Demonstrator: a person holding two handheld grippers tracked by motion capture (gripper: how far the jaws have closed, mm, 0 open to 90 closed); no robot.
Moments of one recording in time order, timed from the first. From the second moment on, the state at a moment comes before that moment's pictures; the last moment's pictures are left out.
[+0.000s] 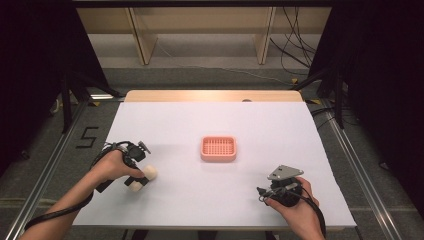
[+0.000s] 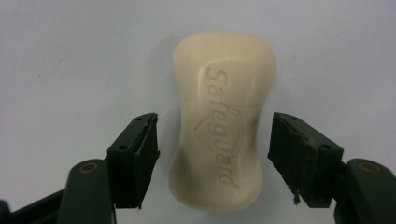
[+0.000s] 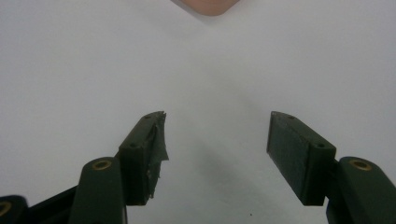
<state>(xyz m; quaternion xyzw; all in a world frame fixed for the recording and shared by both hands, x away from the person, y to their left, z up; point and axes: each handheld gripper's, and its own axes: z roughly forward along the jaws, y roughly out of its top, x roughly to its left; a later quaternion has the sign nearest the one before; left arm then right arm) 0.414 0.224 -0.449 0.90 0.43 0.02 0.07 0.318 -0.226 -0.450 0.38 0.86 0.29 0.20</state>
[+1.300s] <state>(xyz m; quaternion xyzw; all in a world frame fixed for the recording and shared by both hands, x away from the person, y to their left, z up) 0.417 0.224 -0.463 0.90 0.44 0.01 0.06 0.318 -0.224 -0.452 0.38 0.86 0.28 0.19</state>
